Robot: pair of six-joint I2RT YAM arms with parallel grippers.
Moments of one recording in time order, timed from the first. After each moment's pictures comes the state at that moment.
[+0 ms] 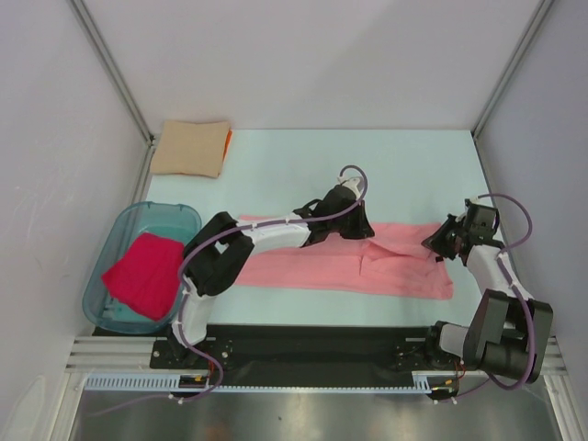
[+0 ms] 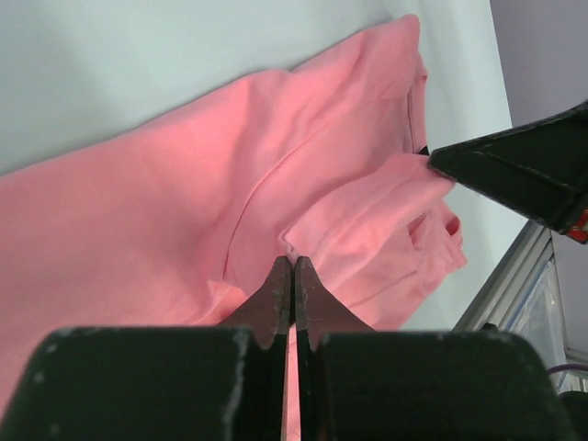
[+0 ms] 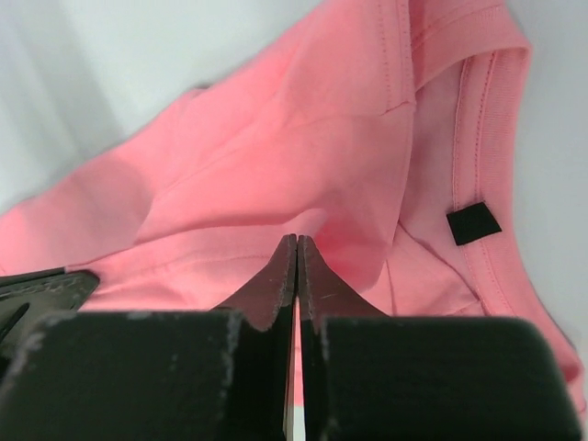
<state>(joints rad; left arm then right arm) -0.90 2.06 1.42 0.07 0.15 -0.74 -0.28 1.21 0.63 -0.30 -0.32 0.43</state>
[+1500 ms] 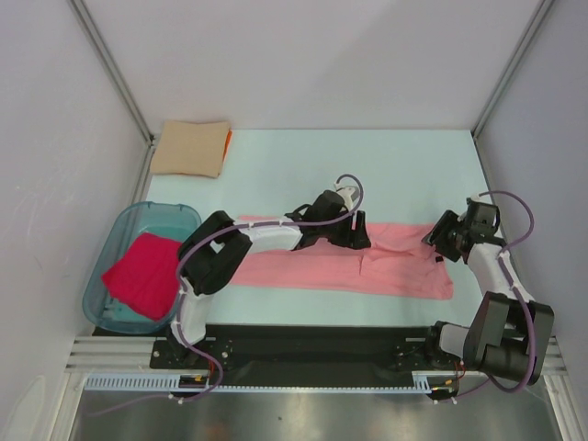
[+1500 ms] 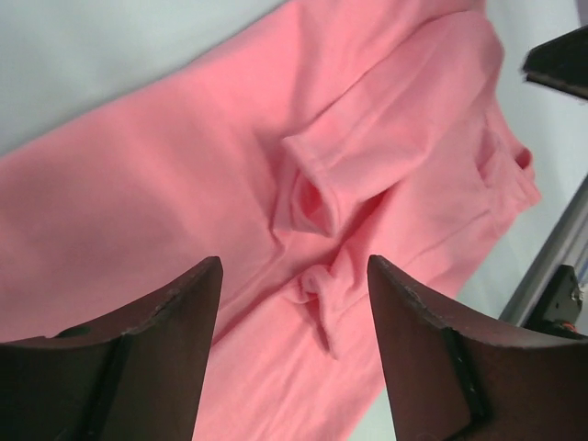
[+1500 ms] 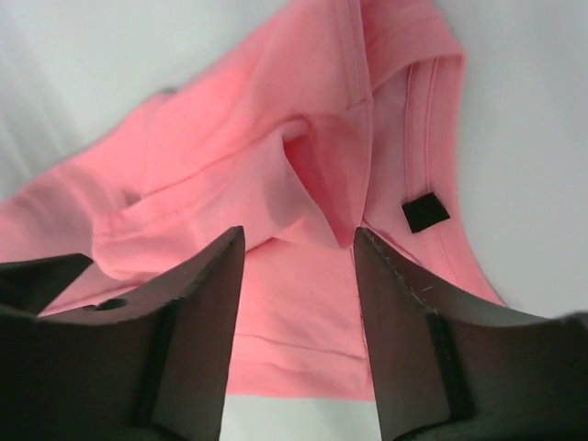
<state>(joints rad) -0.86 2.04 1.30 0.10 0.23 -0.58 -0.27 1.21 0.68 -0.35 -0.21 0.38</state>
